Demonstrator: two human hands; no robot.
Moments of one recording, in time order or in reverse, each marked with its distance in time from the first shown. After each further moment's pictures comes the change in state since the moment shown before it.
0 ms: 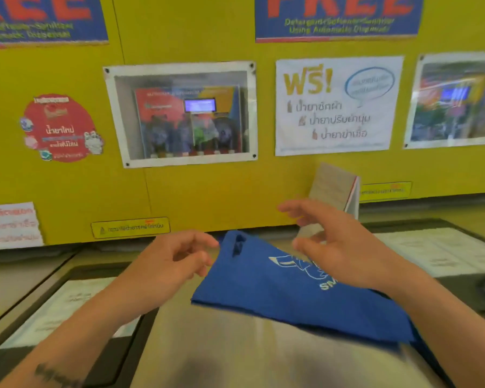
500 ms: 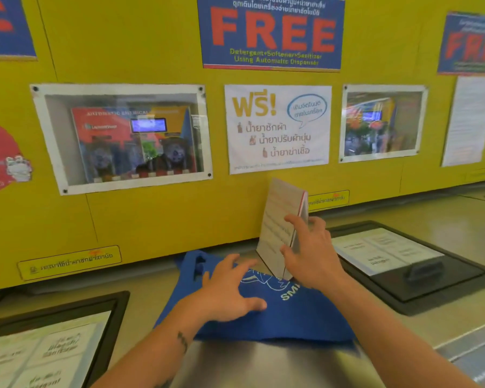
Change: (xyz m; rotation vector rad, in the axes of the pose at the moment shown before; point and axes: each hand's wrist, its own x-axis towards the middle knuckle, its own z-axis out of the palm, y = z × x) left_hand 0.100 -0.021 0.132 0.422 -0.430 0.096; right_hand 0.013 0.068 0.004 -0.427 0.367 0.413
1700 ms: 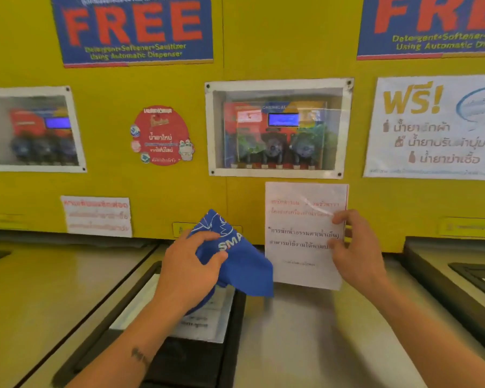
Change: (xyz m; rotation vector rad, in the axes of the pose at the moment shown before) left_hand -0.163 -0.137 -0.100 -0.222 0.991 -0.224; right_hand 0.025 -0.116 0.101 0.528 0.048 -0.244
